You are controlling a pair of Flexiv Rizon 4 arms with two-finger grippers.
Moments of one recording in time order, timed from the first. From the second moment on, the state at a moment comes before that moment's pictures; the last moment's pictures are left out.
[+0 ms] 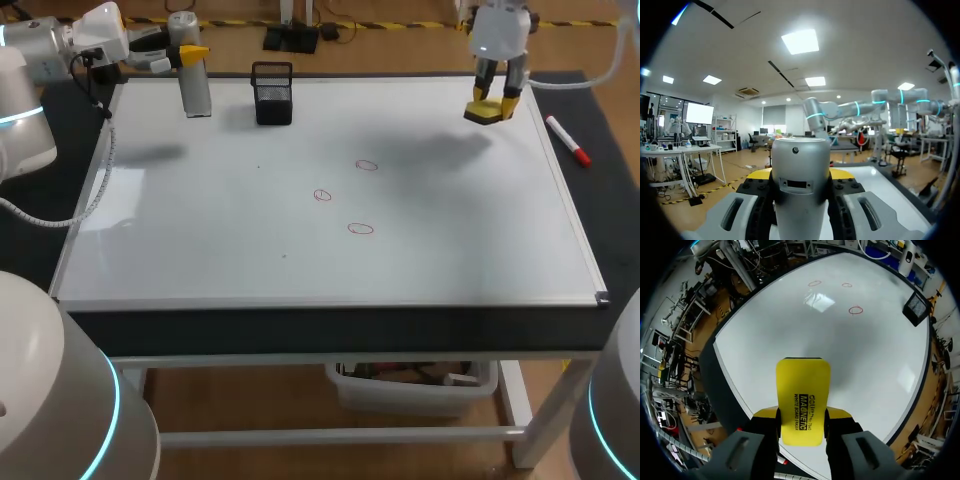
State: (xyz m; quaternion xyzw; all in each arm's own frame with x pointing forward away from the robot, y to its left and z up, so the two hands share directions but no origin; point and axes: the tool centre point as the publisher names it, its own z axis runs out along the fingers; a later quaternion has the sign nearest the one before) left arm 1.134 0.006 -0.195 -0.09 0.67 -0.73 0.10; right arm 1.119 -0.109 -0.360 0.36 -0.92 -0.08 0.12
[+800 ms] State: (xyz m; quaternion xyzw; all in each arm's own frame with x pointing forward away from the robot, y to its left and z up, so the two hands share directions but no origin) left arm 1.134 0.006 -0.195 -0.09 0.67 -0.73 0.10; right arm 1.109 -0.115 -0.357 0.36 -0.93 -0.05 0.08
